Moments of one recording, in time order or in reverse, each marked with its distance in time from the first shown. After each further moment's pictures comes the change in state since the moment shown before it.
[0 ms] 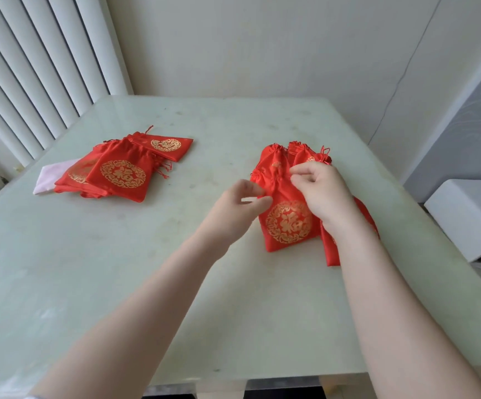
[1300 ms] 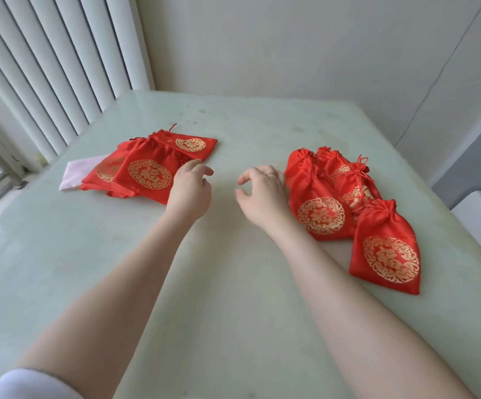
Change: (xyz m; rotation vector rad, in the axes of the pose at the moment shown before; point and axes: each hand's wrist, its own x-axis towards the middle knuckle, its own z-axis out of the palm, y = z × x) left_hand 0.063 -0.047 -0.104 0.693 0.398 0.105; right_hand 0.016 -0.033 0.117 -0.488 -0.146 -0.171
